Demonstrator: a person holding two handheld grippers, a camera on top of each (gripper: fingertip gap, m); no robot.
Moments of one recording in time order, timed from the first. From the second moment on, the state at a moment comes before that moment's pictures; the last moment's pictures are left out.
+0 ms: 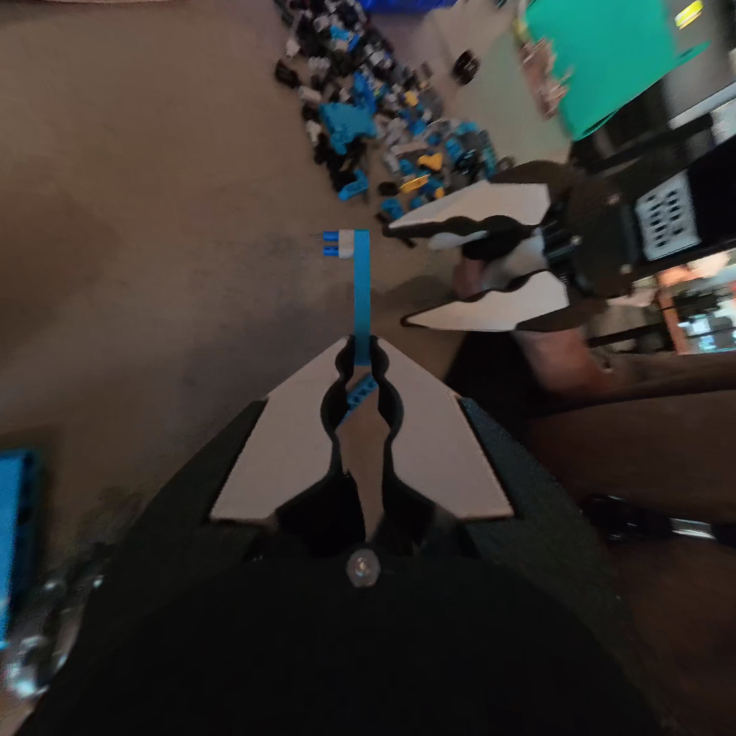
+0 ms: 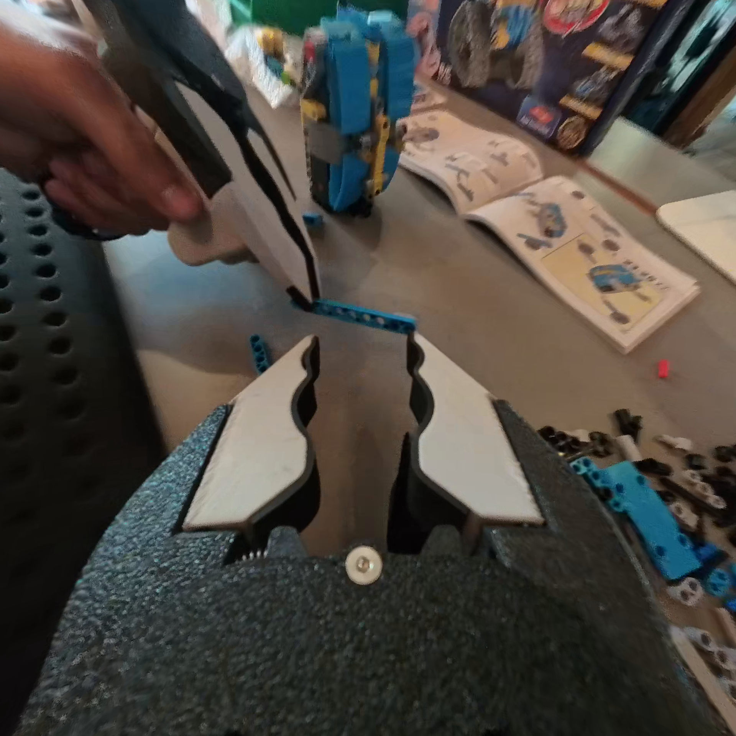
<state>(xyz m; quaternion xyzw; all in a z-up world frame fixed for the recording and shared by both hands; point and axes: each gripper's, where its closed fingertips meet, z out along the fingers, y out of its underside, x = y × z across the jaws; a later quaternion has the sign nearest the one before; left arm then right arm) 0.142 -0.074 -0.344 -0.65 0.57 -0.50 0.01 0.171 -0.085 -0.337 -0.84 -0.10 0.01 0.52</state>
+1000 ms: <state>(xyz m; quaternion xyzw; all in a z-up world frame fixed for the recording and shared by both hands) 0.133 -0.085 -0.320 -0.64 0.49 -0.59 -0.05 0.147 -0.089 -0.318 -0.81 -0.17 -0.01 0.56</state>
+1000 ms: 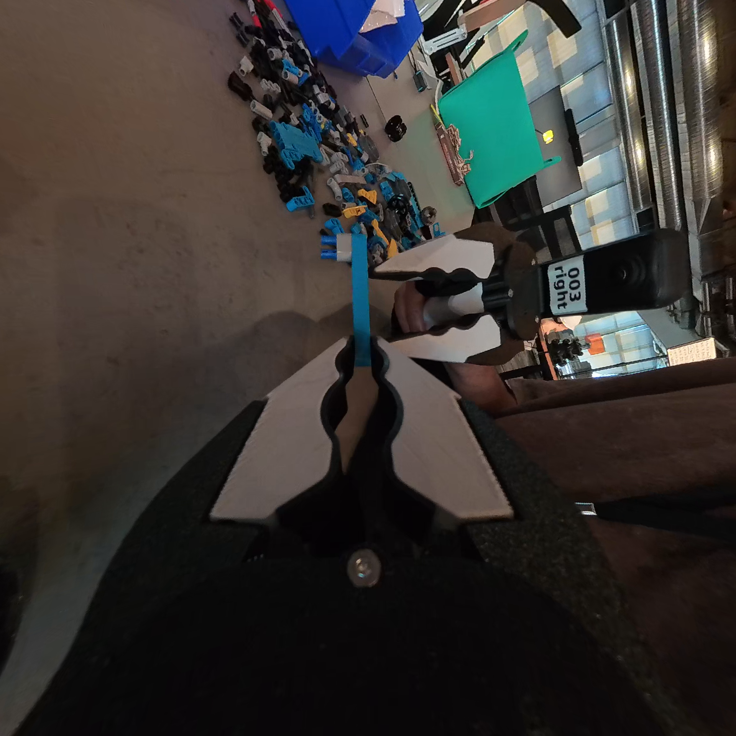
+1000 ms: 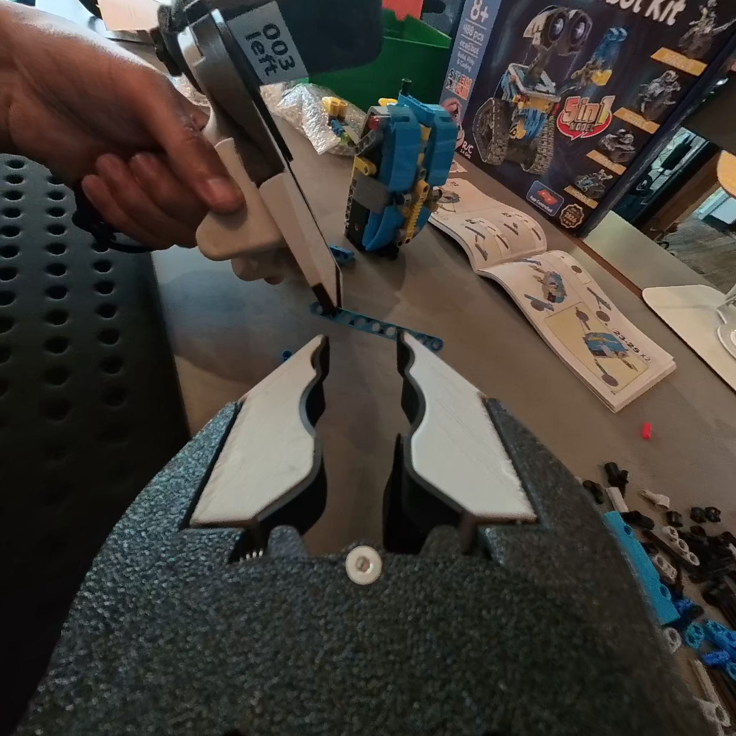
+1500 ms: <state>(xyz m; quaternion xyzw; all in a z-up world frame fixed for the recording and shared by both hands) 0.133 -0.085 -0.323 -0.65 0.48 -0.59 -0.07 0.142 -0.088 -0.323 -0.81 -0.18 -0.01 0.55</state>
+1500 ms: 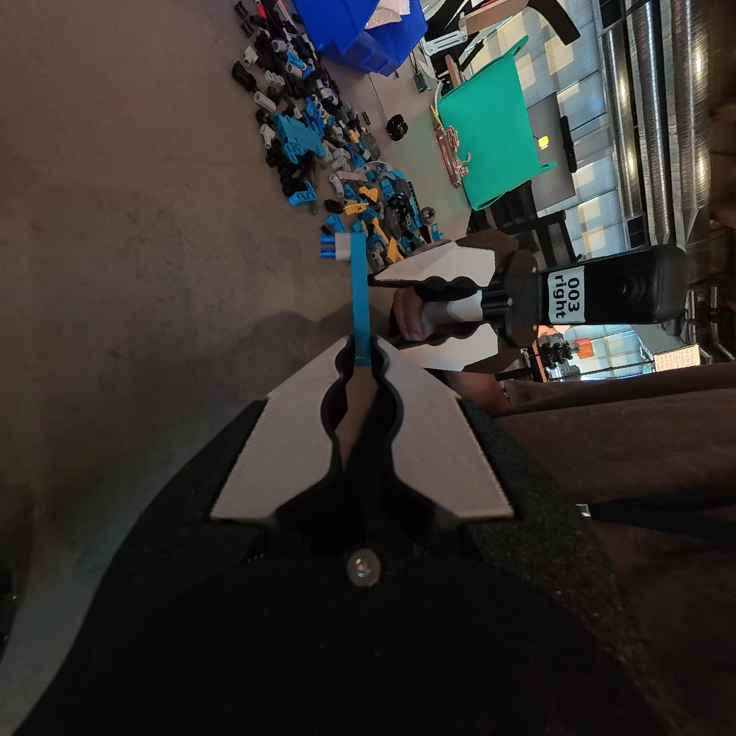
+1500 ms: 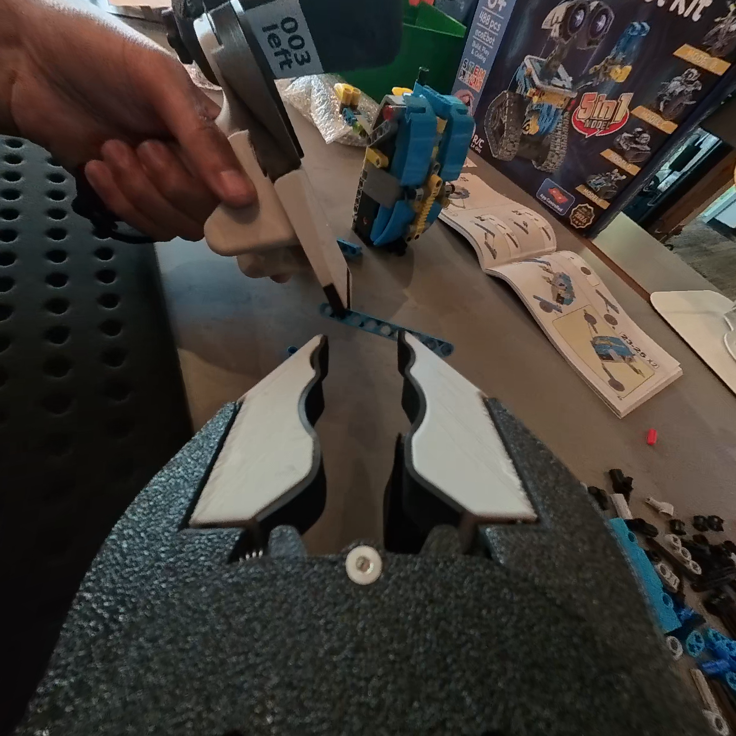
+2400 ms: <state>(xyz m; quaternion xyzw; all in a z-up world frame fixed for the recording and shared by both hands) 0.136 -0.084 -0.322 -0.65 0.46 -0.60 -0.06 0.120 -0.085 -0.325 -0.81 -0.22 -0.01 0.55</state>
